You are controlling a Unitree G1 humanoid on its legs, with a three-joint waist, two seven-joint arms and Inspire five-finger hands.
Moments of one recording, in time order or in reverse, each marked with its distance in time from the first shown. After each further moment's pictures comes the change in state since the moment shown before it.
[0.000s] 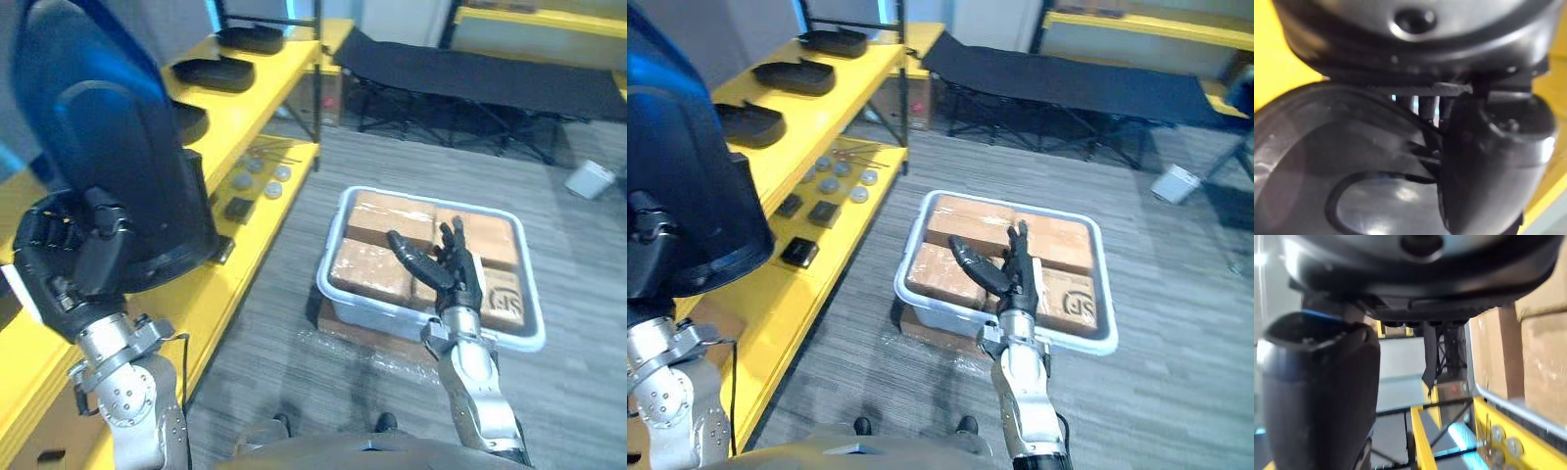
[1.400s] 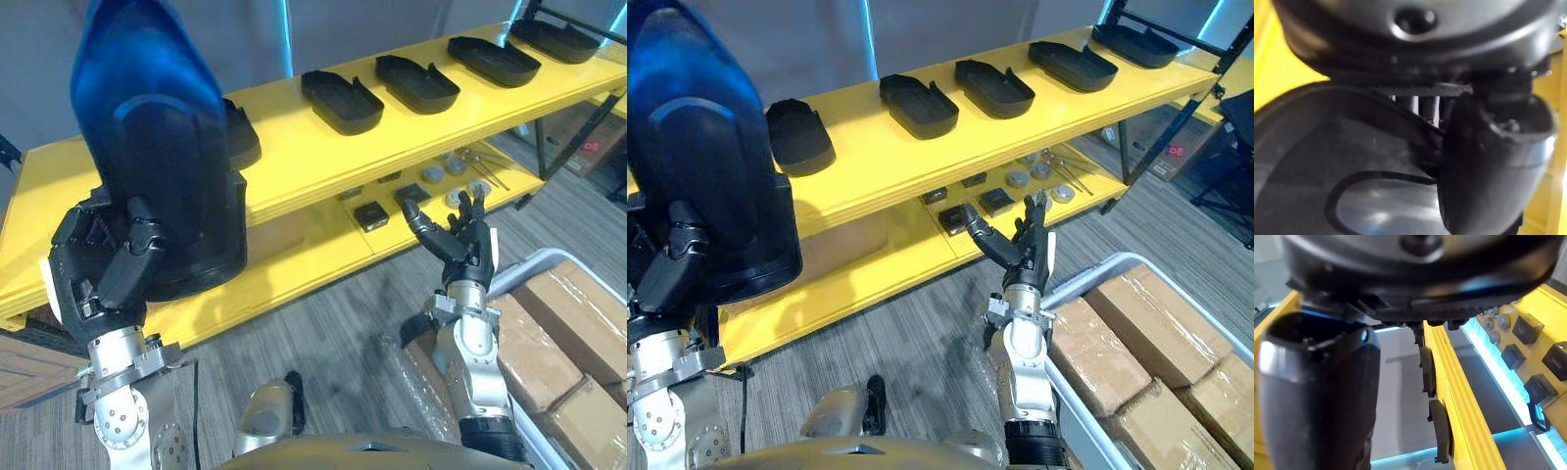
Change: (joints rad) left arm 0.024 -0.009 -0.059 -0.004 -0.075 -0.016 -0.320; right arm -0.075 0.063 -0.148 0.059 -0.034 -0.105 0.022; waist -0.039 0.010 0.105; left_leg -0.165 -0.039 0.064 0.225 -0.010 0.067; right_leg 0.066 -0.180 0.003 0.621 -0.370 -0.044
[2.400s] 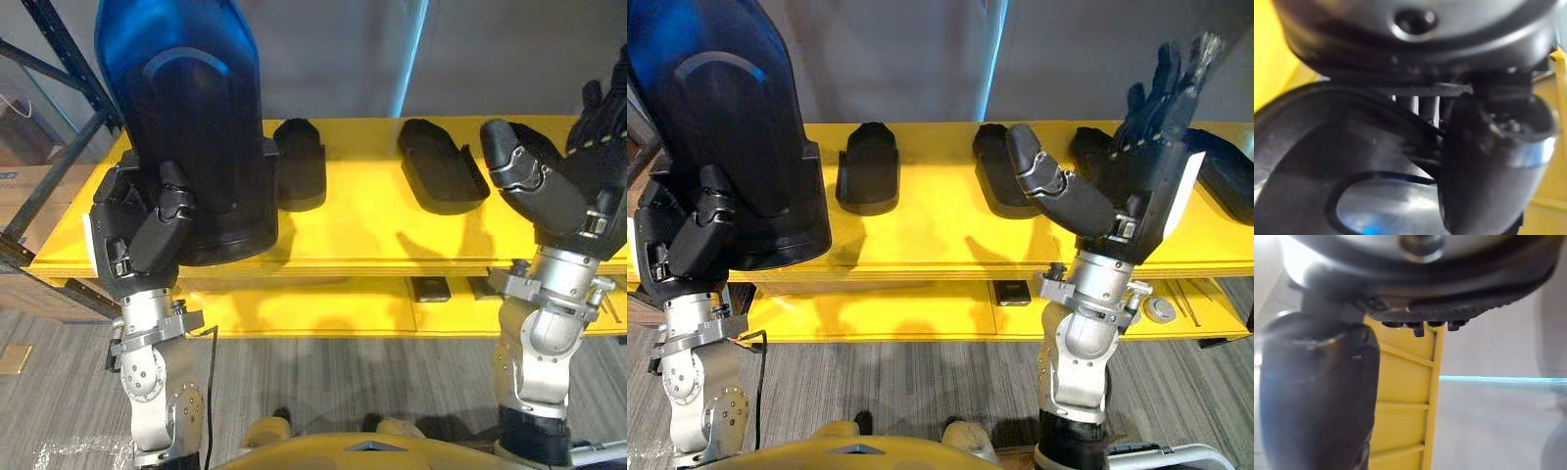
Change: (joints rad) left arm -0.121 0.034 -0.075 0.048 -0.115 0.036 -0.050; right arm -0.018 -0.046 -0.135 -0.396 -0.025 -0.238 0.067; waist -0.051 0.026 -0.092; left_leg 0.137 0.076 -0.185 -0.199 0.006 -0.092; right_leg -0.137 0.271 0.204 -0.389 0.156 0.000
